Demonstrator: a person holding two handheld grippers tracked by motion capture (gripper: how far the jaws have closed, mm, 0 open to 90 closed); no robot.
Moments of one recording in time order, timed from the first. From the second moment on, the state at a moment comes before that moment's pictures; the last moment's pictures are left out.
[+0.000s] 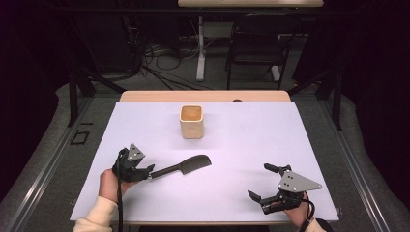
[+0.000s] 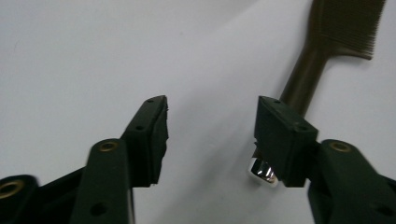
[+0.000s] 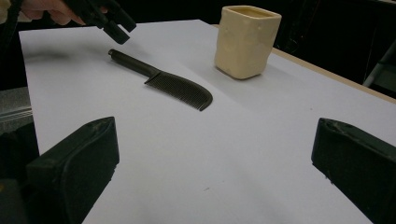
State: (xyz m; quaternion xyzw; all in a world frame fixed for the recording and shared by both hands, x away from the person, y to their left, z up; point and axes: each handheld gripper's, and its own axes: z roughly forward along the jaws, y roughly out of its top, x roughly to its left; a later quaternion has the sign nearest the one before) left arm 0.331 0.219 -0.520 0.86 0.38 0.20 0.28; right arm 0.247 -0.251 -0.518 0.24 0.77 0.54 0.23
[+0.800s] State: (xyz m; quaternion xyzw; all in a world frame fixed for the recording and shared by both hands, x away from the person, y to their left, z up) left arm 0.336 0.192 -0.510 0.91 0.29 0.17 0.24; right arm 0.249 -0.249 -0.520 0.24 0.78 0.54 0.23
